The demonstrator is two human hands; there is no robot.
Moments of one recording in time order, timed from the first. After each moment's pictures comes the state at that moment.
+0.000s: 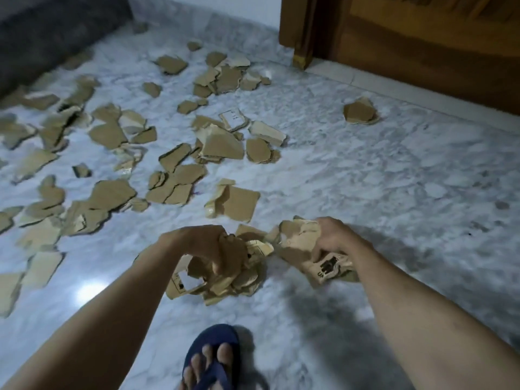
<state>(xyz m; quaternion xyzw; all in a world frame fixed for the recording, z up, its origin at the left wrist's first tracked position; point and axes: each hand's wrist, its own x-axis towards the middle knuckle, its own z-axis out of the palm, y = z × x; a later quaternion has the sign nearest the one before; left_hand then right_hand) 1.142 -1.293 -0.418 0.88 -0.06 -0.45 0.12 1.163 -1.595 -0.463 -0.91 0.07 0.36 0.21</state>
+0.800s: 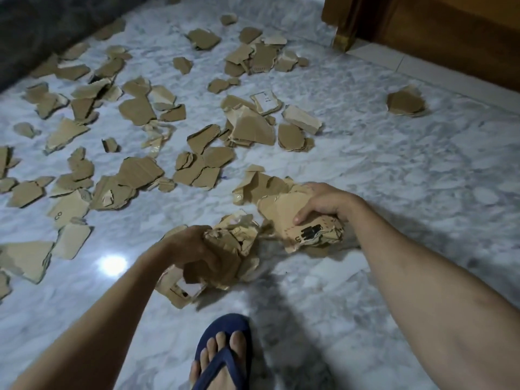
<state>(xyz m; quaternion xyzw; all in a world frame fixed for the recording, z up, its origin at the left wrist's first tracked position) 1.098 -1.212 -0.451 0.87 0.12 -0.39 0.28 1.220 -1.508 -0.446 -0.81 0.06 0.42 0.40</state>
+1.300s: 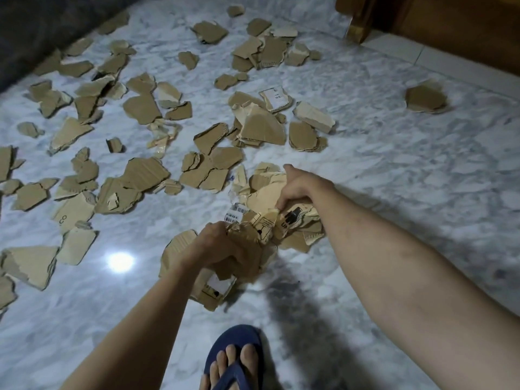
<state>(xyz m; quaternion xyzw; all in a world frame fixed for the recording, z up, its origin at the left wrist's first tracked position) 1.123 -1.231 -0.484 0.86 0.16 -0.34 0.34 1.270 -1.426 -0.468 -0.90 -0.04 0.38 0.19</state>
